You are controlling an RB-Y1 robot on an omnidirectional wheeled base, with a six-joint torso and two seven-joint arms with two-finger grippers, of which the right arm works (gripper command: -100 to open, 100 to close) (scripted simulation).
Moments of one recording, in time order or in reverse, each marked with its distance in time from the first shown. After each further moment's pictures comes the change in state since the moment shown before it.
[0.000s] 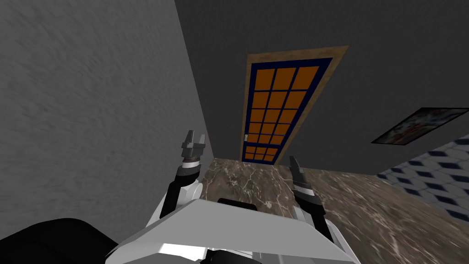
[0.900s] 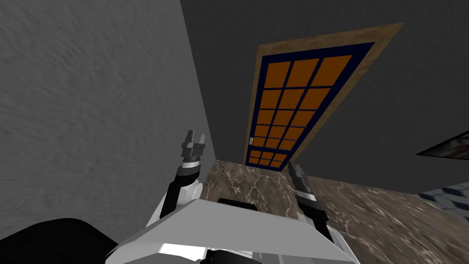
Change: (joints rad) arm -0.025 -0.004 -0.077 0.167 0.077 -0.039 0.154
